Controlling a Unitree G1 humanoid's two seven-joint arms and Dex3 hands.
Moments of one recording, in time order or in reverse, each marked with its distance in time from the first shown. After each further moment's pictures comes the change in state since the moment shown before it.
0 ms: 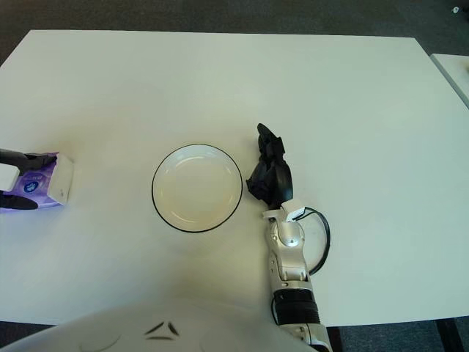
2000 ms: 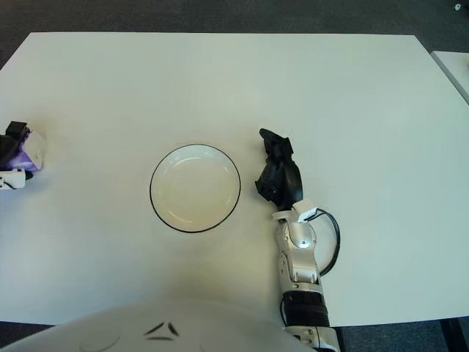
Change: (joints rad) left arm -0.244 -0.316 -0.298 0.916 0.351 -0.284 1.343; right arm 0.008 -0.036 -0.062 -0.032 0.087 0.049 0.080
